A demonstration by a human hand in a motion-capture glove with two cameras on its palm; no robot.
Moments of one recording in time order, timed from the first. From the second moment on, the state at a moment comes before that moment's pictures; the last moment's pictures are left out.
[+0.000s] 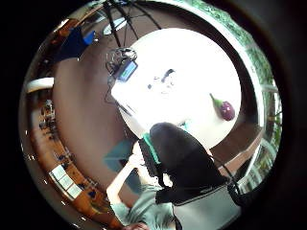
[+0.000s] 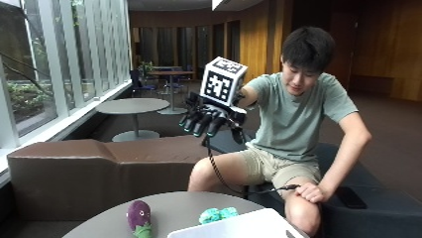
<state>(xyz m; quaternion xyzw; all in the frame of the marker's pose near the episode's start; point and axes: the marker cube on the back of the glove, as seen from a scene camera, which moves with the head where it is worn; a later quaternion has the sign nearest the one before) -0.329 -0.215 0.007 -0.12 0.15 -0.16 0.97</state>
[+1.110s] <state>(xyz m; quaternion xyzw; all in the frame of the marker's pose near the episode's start) -0.238 -0.070 0.391 -0.06 0.06 -0.35 0.93</state>
